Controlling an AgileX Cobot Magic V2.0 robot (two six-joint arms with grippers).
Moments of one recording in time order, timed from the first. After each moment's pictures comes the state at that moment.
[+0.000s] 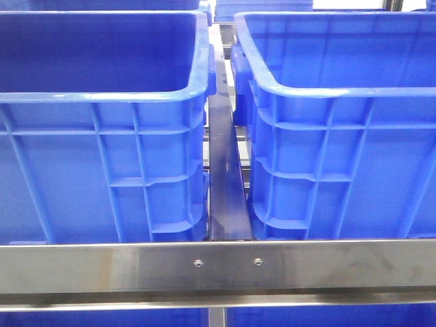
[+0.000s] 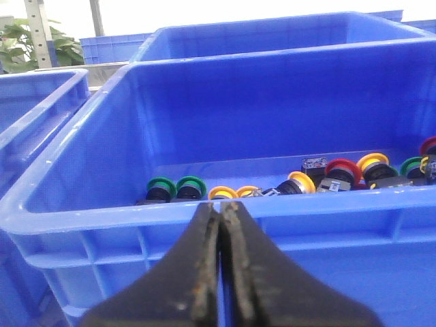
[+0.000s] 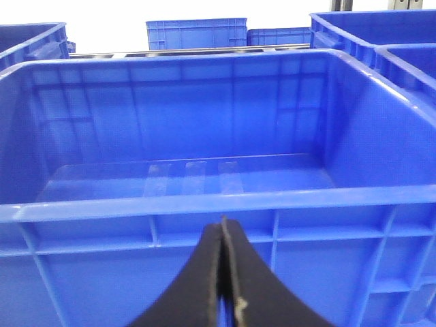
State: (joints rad) left arm 0.02 -0.01 0.00 0.07 0.05 0.02; right arm -0.03 -0.01 0.03 -0.03 0.00 0.10
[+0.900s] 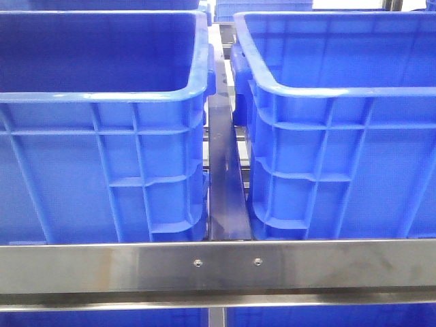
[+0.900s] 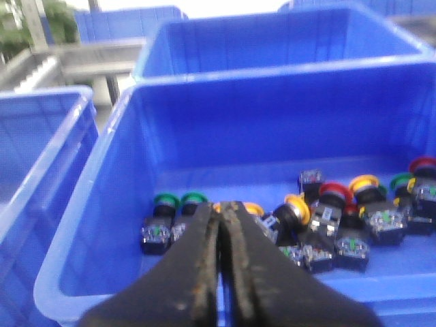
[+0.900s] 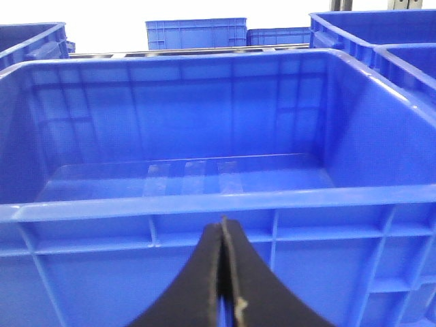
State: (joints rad) left arm 0.02 0.25 -0.43 0.07 0.40 0.02; right arm -0.03 -0.01 0.03 -0.03 0.00 0.10
